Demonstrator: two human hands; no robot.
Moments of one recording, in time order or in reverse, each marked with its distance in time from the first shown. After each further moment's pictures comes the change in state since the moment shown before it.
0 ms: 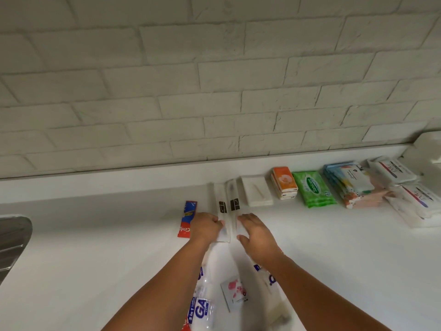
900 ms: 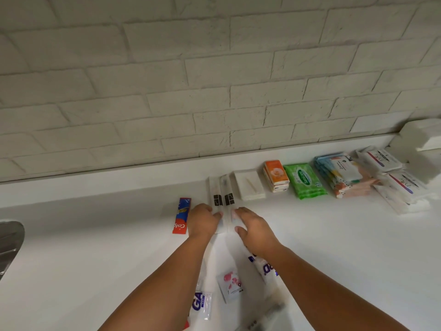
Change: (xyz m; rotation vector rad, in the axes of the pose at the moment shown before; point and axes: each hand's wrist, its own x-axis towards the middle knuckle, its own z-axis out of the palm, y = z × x) left_hand 0.005 0.007 0.012 0.129 0.147 0.039; right_hand -0.003 0.010 -0.006 0.084 0.049 -0.050
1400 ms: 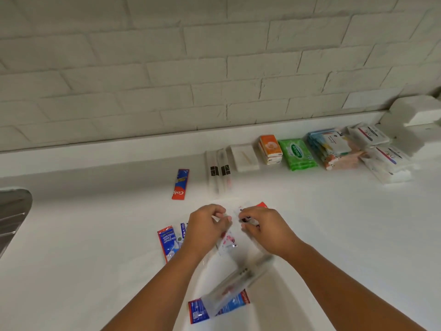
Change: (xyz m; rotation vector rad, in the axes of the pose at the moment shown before) left_hand -0.138 -0.027 -0.008 -0.296 -0.051 0.273; right_hand -0.109 -0.019 -0.038 0.030 0.012 -0.168
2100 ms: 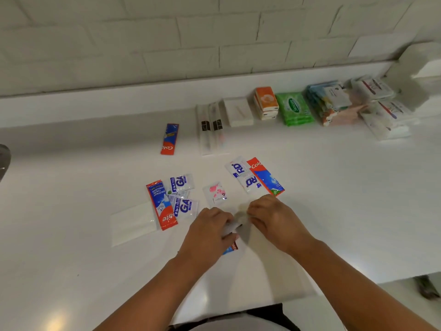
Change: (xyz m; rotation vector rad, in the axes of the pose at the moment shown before) left_hand -0.108 -0.026 0.033 0.361 -0.212 0.267; right_hand -0.092 0.022 0.013 -0.288 -0.036 -0.235
